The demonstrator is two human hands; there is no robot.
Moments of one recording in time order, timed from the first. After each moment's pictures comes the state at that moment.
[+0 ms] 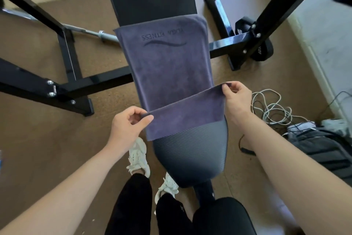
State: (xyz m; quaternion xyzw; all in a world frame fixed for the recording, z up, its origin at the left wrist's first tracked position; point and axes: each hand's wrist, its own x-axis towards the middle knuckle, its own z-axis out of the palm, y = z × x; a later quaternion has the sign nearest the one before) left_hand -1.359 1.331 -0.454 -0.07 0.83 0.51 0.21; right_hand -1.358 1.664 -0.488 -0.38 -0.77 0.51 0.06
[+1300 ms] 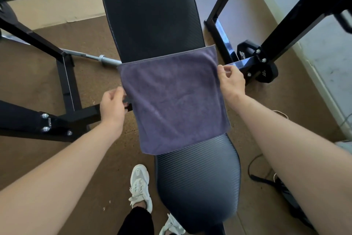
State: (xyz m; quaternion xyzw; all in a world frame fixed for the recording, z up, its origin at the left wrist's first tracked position) left_hand -1.539 1.347 -0.489 -0.30 0.73 0.60 0.12; right_hand -1.527 1.664 -0.485 -0.37 -0.82 0.44 0.03
